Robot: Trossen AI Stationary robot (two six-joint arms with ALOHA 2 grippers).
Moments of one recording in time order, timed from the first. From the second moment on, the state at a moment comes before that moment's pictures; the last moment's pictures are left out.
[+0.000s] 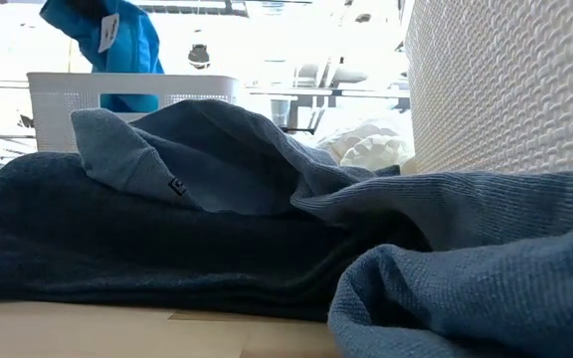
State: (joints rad) left arm -0.40 0.93 1.28 -1.53 -0.99 -0.51; right arm 0.55 2.02 2.25 -1.19 0.63 0.08
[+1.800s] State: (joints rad) left arm -0.58 1.06 1.26 -1.03 -0.55 -0.22; right arm 0.66 2.02 2.25 -1.24 0.66 0.15
